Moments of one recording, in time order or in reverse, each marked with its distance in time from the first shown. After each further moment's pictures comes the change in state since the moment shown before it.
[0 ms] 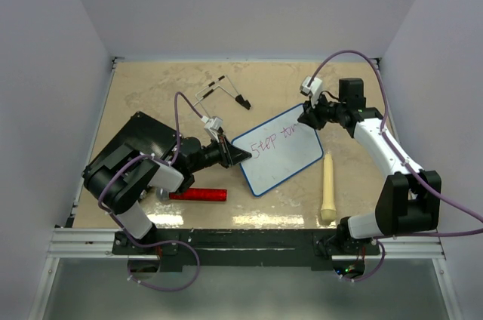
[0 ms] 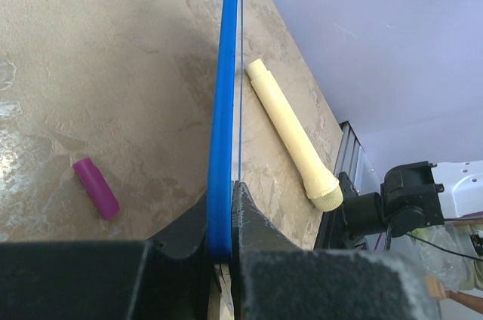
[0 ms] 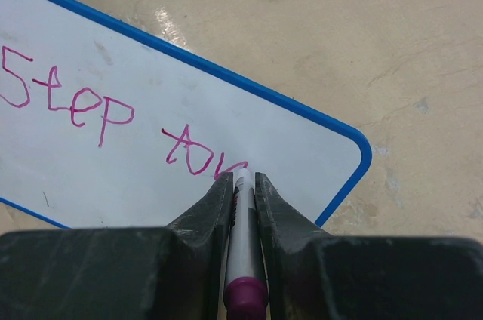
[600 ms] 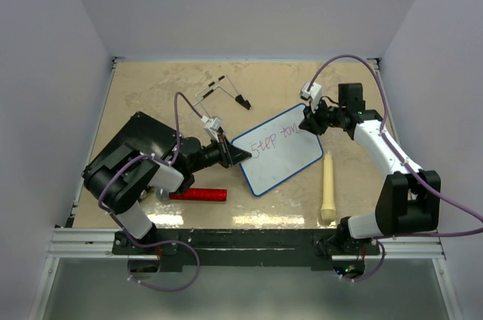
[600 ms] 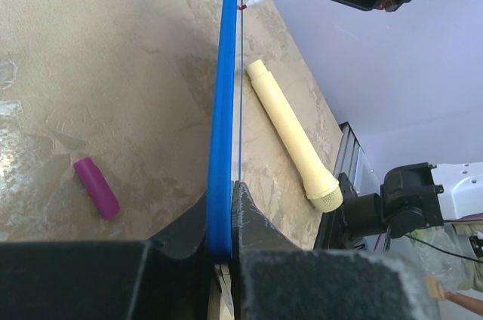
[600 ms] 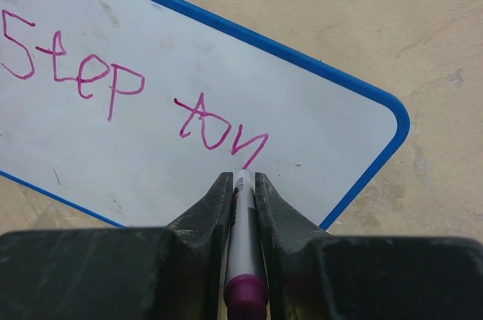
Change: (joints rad) left arm 0.000 0.000 0.000 -0.001 -0.002 -0.005; right arm -0.005 -0.002 -0.032 -0.062 0.004 -0.032
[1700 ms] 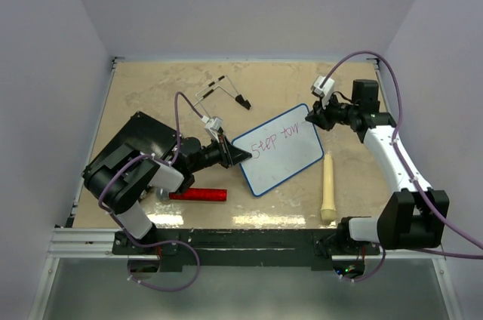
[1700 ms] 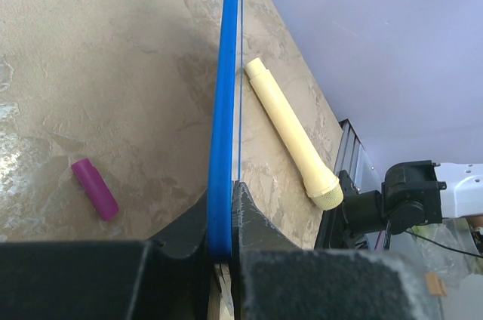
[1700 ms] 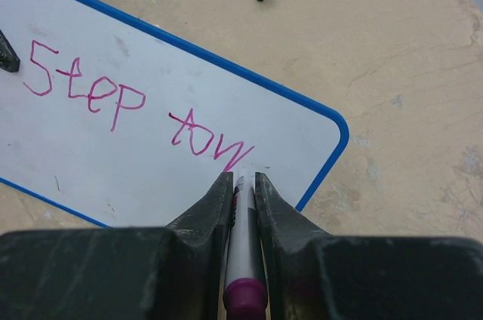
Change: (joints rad) left arm 0.000 0.002 0.000 0.007 0.006 0.010; right arm -0.066 -0.106 0.019 -0.003 -0.064 -0.009
